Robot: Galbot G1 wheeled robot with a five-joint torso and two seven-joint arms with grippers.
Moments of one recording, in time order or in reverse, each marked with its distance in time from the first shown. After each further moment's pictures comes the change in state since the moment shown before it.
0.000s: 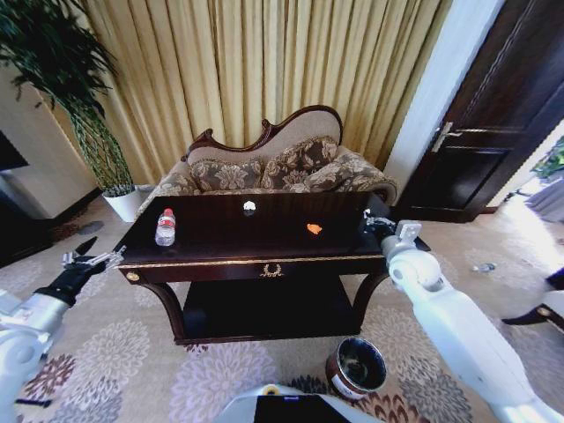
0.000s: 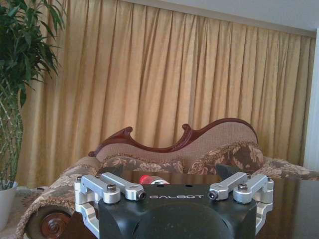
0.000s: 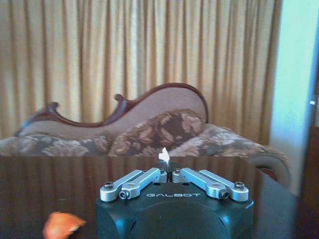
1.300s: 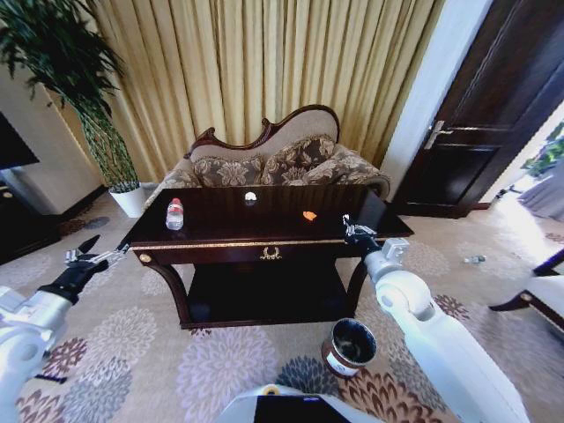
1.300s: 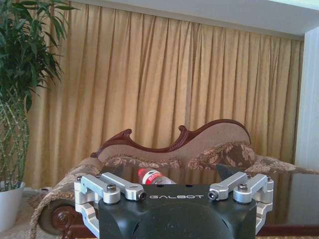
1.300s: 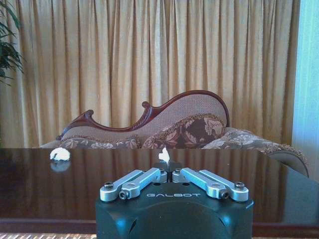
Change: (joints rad) left arm -0.007 0.012 0.002 -0.006 0.002 0.003 -0.009; right arm -0.102 0.065 -0.009 0.123 -0.064 0.007 -0.015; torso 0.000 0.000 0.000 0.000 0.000
